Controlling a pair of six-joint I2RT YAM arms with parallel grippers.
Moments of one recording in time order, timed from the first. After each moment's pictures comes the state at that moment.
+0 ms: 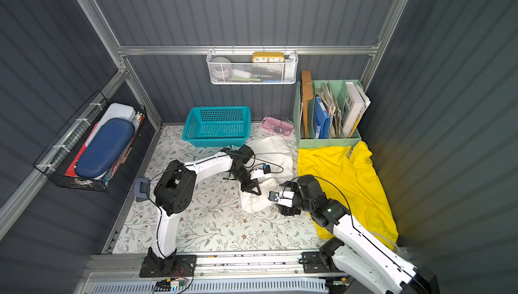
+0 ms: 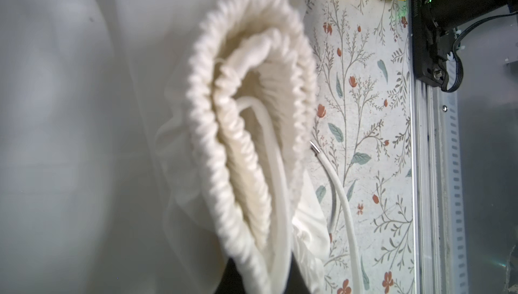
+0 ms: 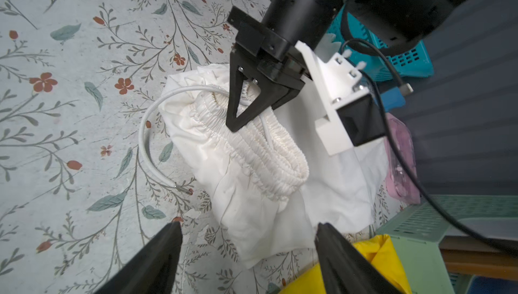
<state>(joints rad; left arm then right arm) -0.69 2.15 1.59 -0.88 0.72 0.70 0.56 0.86 0.55 -0.40 -0.22 -0.92</state>
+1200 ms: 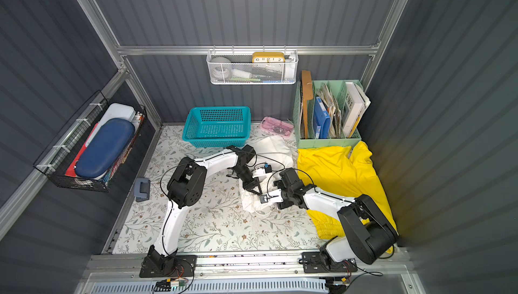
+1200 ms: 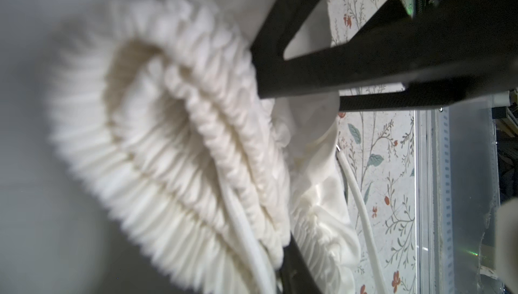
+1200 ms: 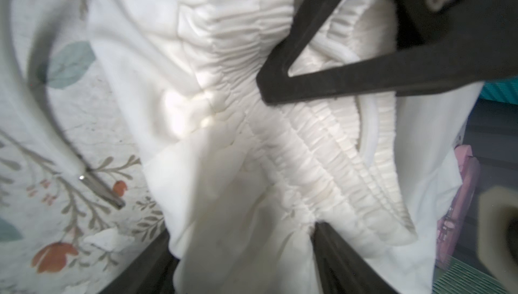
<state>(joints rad) -0.67 2.31 1.75 -1.00 0.75 0.74 0.51 1.45 0.62 -0.14 -0.13 -1.29</state>
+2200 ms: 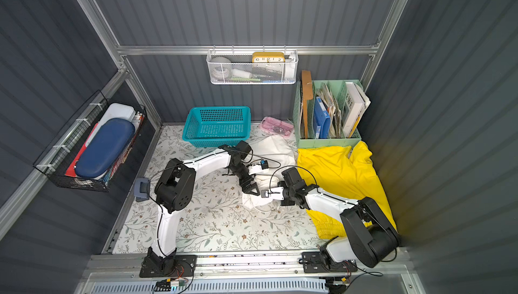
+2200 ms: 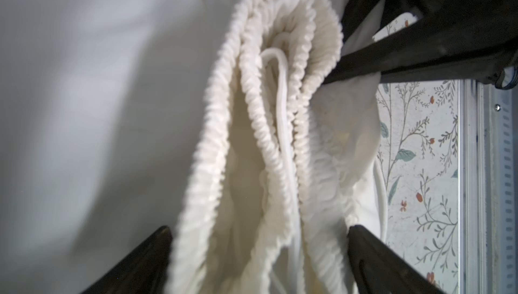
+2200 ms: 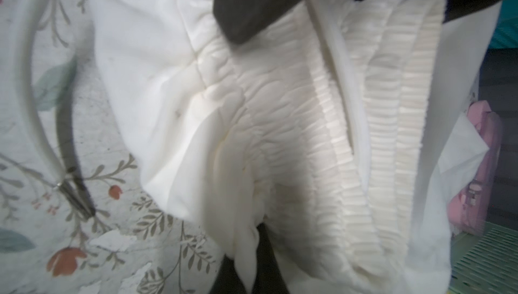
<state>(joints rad) -0.63 2.13 1.60 -0.84 0.62 0.71 0.49 1.40 0.59 -0.15 -0.14 -1.11</state>
